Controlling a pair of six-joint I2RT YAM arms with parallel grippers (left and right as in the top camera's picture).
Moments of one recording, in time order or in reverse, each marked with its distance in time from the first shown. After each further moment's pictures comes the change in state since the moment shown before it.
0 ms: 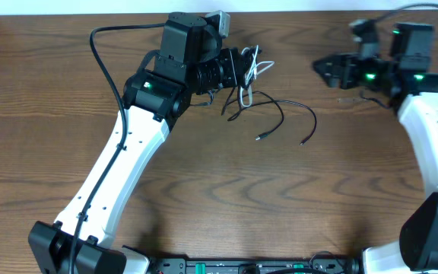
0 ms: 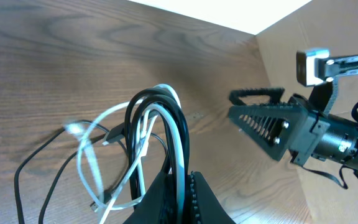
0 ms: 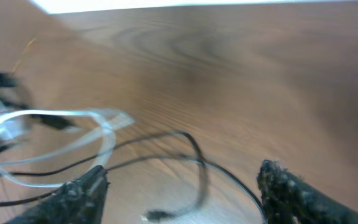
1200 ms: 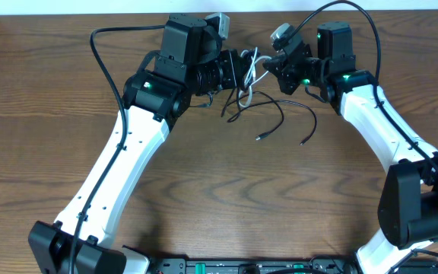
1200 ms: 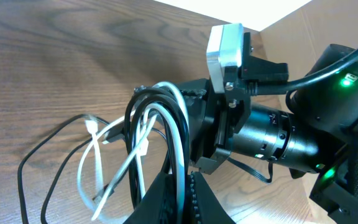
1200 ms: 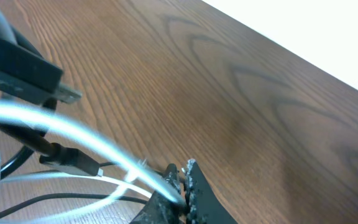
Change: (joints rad) left arm 0.000 0.000 0.000 -0.024 -0.003 0.000; right arm 0.250 0.164 0.000 0.260 0.074 -0.306
